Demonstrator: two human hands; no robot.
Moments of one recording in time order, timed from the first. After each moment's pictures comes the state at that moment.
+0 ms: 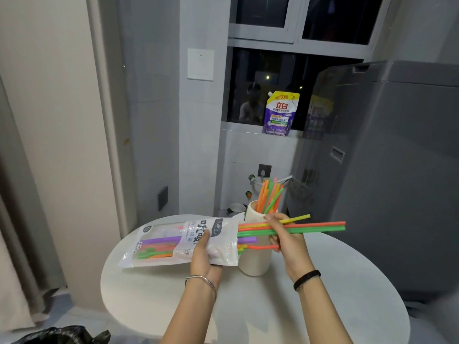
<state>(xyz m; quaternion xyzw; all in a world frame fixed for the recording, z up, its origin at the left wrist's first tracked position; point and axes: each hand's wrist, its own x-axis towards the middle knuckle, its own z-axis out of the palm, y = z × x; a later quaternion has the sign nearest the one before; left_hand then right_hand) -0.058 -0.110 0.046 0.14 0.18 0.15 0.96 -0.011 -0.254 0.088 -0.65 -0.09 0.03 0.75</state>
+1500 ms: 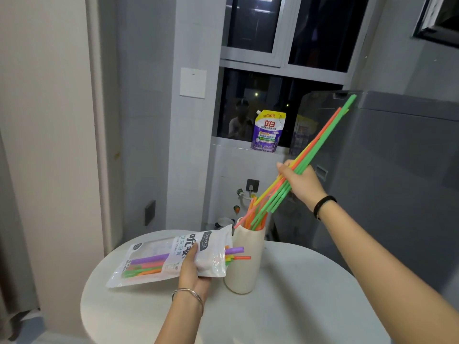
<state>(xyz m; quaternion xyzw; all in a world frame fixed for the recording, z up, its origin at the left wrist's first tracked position) -0.054 -0.106 0.052 0.14 0.17 0.13 0.97 0.053 -0.277 0.229 -0.80 -0.24 -0.15 0.52</state>
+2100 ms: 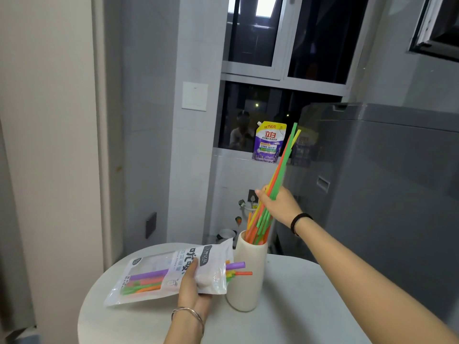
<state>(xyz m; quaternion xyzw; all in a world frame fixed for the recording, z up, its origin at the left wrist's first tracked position) -0.054 -0.104 0.048 0.16 0.16 0.13 0.97 0.074 -0.246 0.201 -0.88 -0.26 -0.12 0.39</state>
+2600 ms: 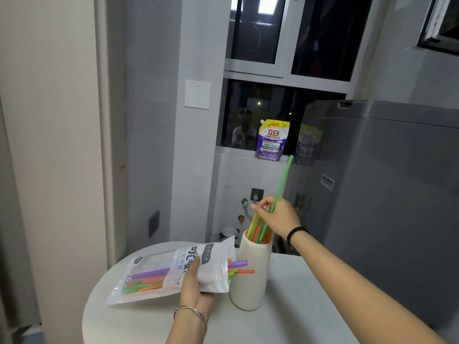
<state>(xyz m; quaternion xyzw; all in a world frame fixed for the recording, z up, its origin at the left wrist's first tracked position) -0.054 -0.100 0.050 0.14 0.16 0.14 0.97 0.086 -0.237 0.160 -0.89 -0.22 -0.14 0.38</state>
